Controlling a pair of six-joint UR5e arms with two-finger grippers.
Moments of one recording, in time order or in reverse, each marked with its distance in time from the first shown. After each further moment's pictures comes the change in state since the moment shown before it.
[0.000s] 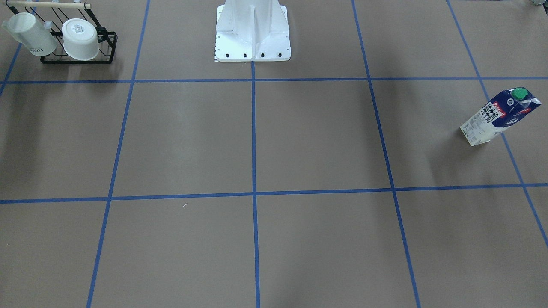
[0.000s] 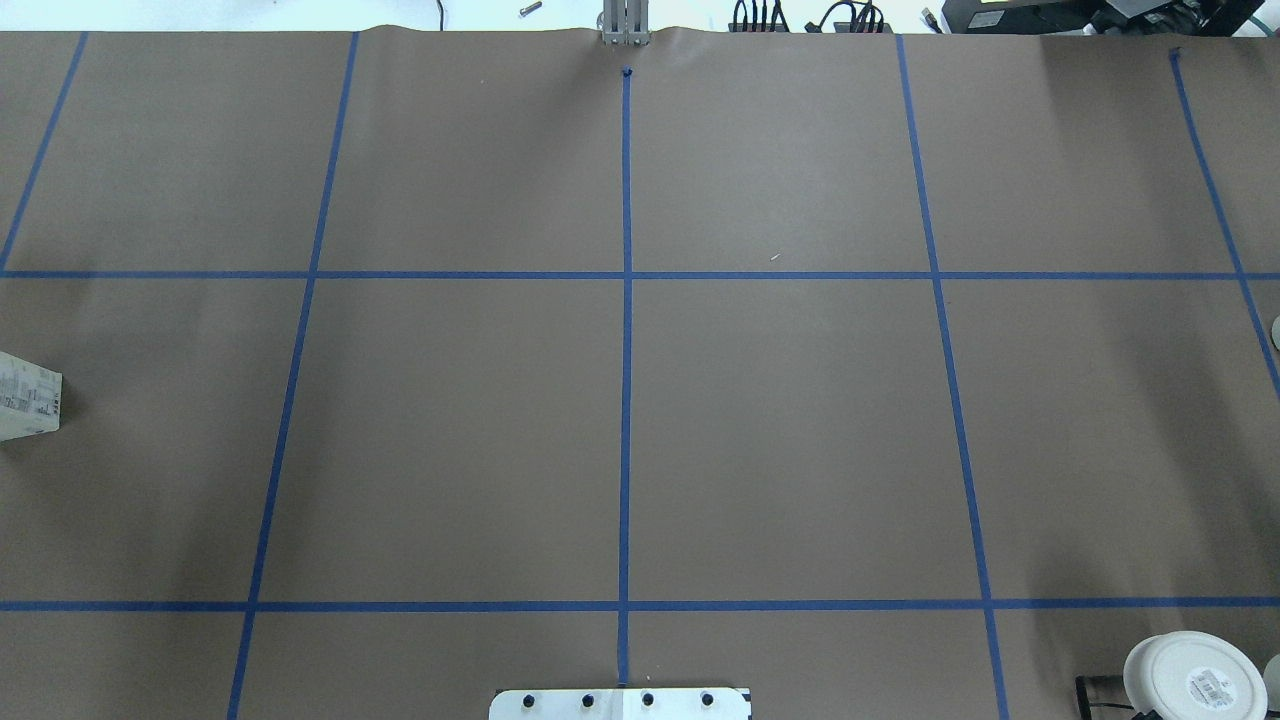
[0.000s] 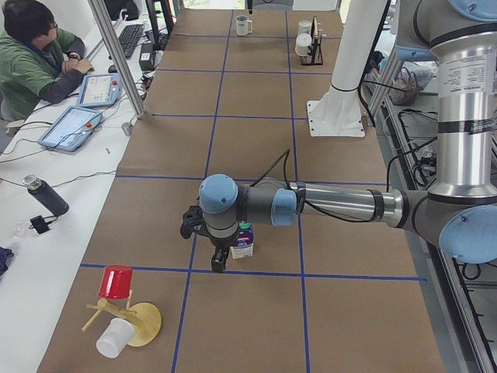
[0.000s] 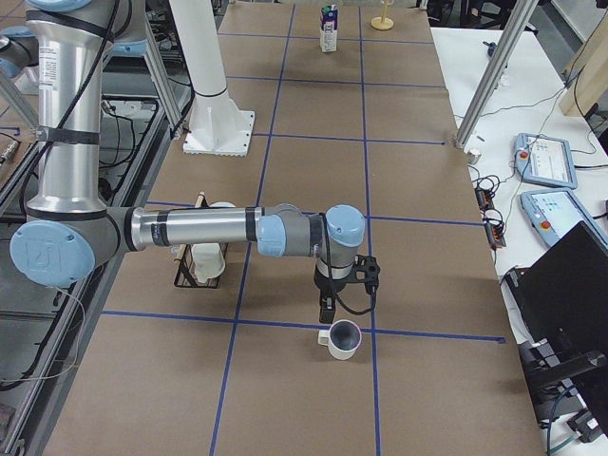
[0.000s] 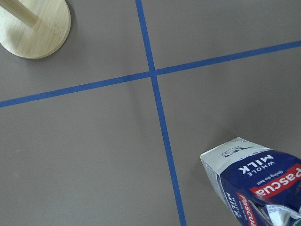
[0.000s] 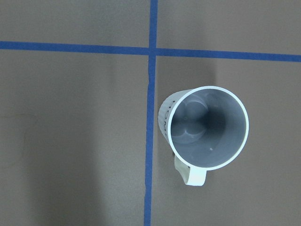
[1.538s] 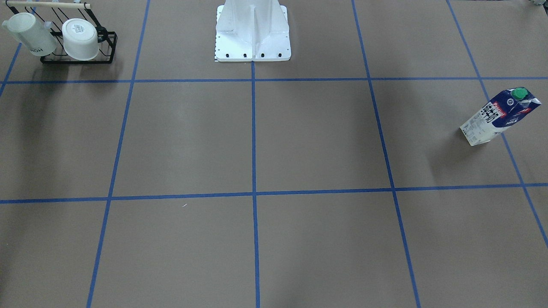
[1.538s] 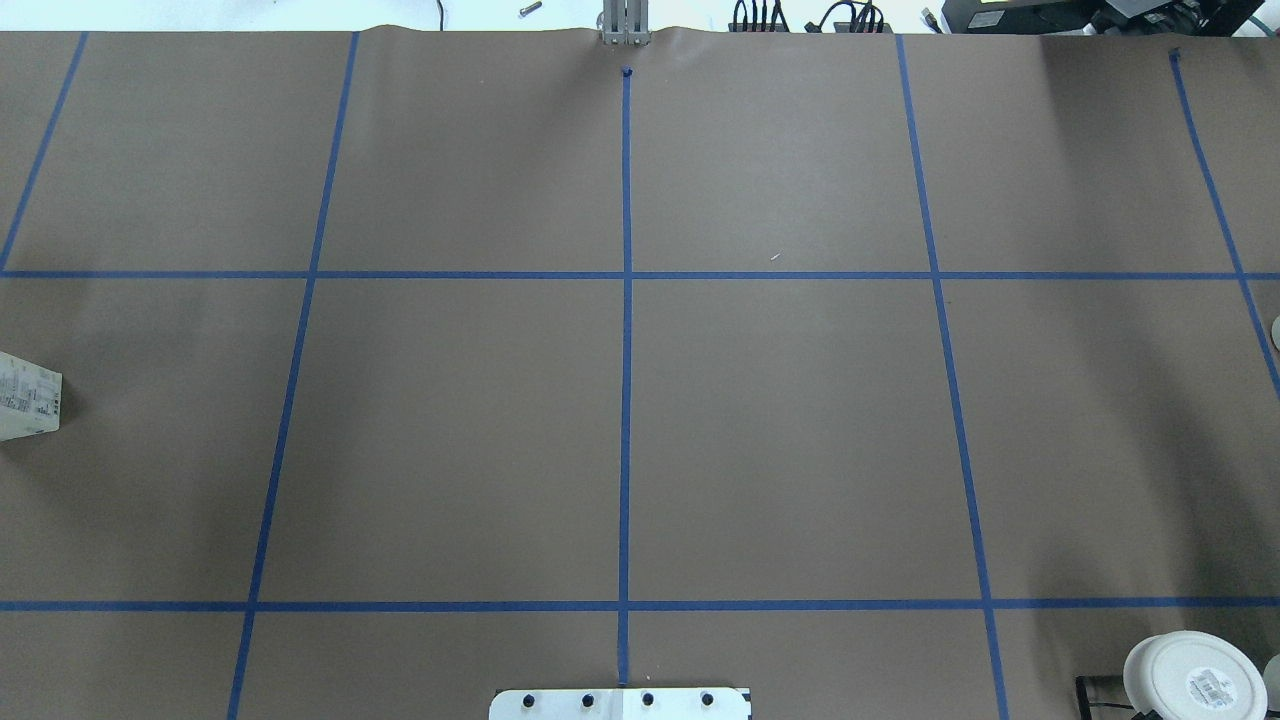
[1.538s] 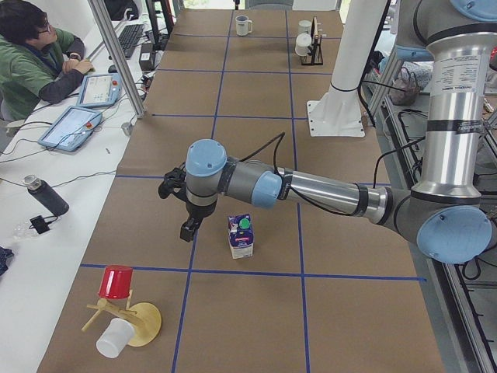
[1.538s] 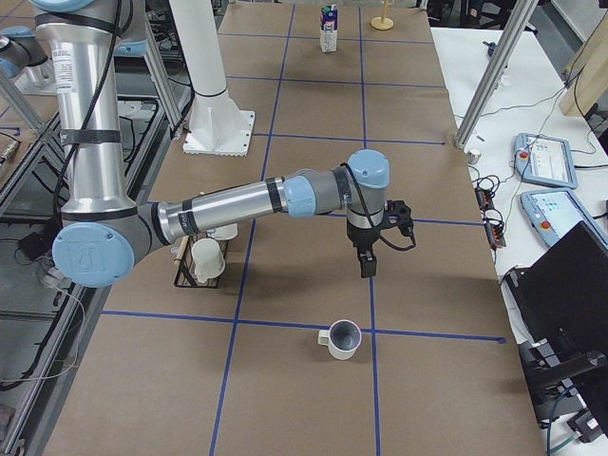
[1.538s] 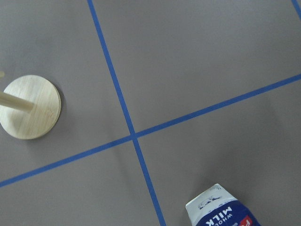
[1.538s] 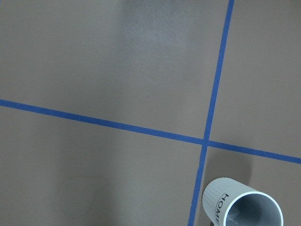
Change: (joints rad) left arm -0.002 -0.108 -0.008 -0.171 0.001 -0.007; right arm -0.024 0.142 0.061 0.020 -0.017 -0.009
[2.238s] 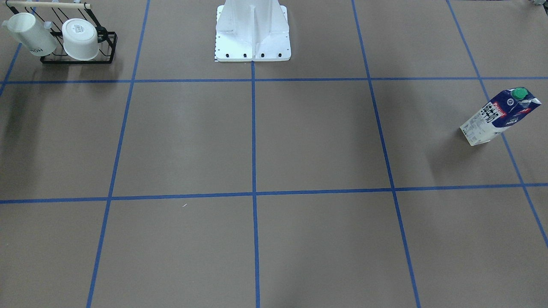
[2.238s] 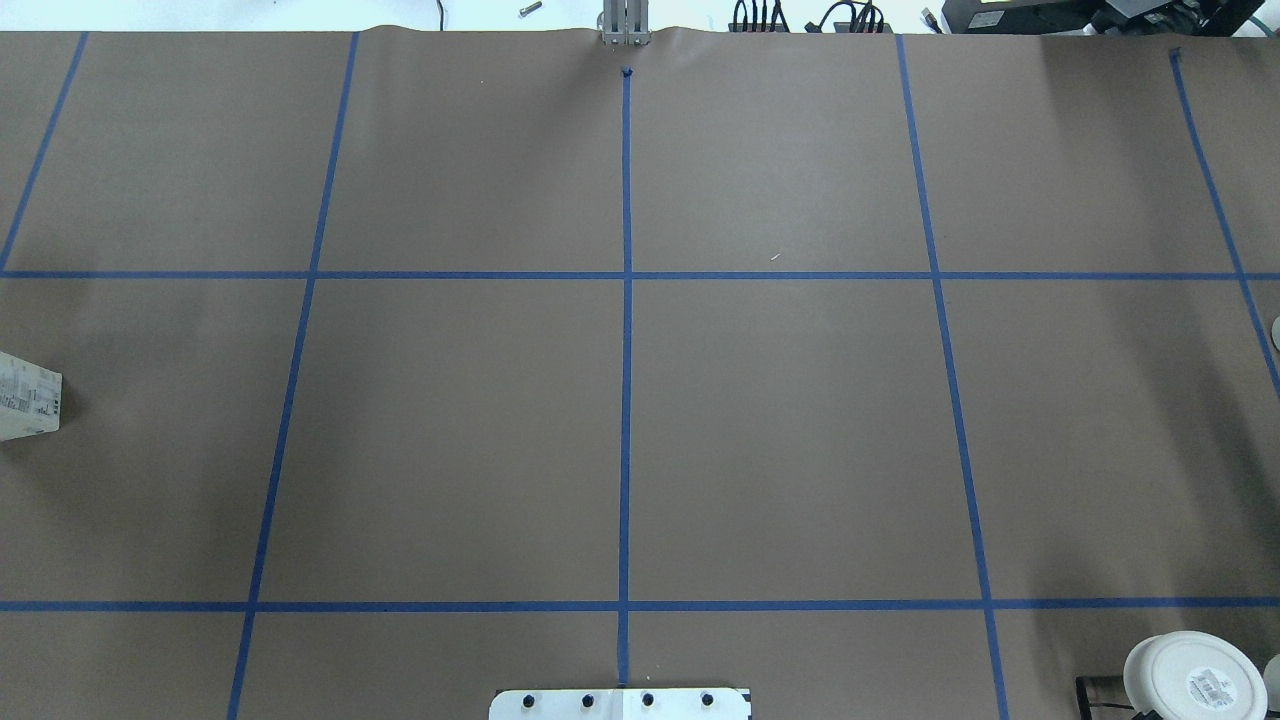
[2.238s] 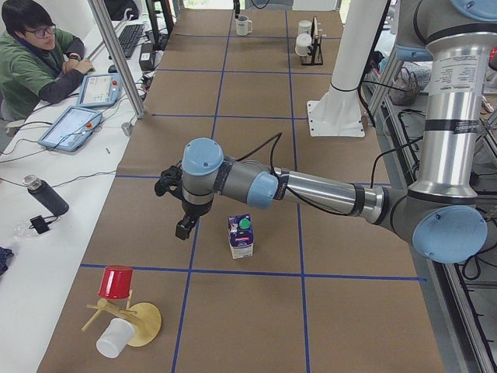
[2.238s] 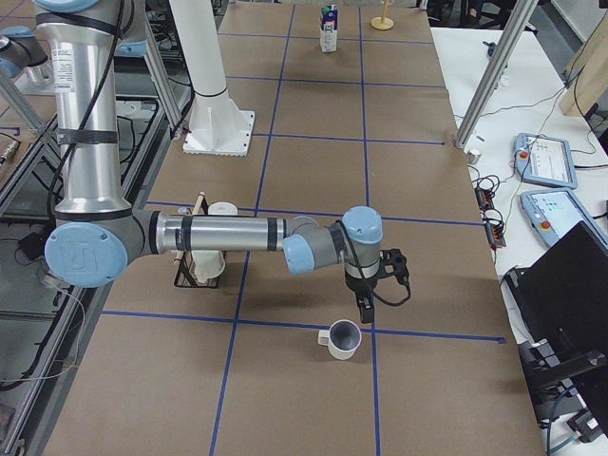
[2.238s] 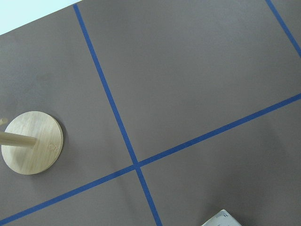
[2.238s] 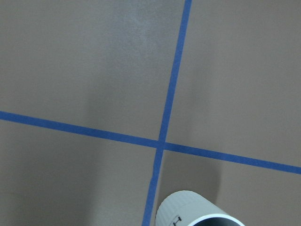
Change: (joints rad) left arm 0.000 -0.009 0.005 -0.009 -0.001 -0.002; right arm -0.027 -0.047 -0.290 0.401 -0.057 0.069
